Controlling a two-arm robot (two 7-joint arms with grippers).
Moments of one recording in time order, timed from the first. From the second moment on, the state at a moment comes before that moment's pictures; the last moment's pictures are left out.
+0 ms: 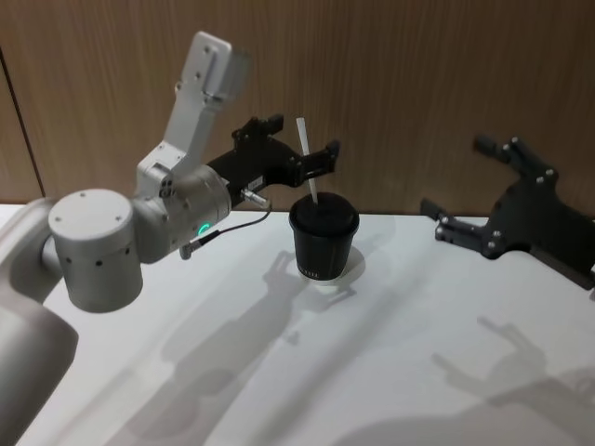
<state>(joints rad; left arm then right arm) -0.58 0.27 0.50 -1.47 -0.46 0.29 -0.22 0.19 0.62 -0.22 -1.77 0.27 -0.16 0.54</state>
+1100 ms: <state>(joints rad) -0.47 0.24 0.44 -1.44 -0.52 0.06 -0.36 0.19 0.47 -0.16 -1.81 0.68 0.11 0.44</state>
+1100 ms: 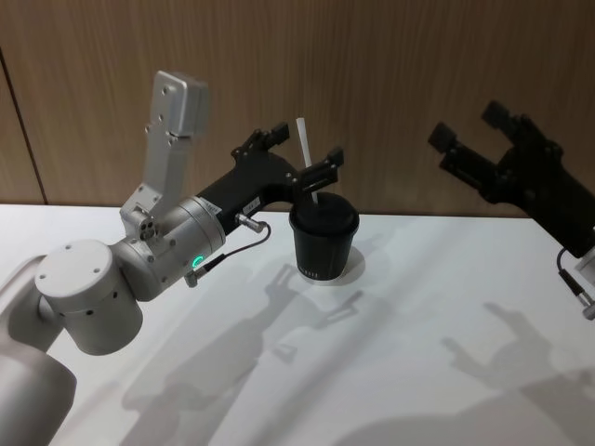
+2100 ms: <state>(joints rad) -0.46 0.23 0.42 -1.45 -0.52 0.06 -0.36 0.17 0.44 -0.17 -1.84 0.79 0.22 0.38</state>
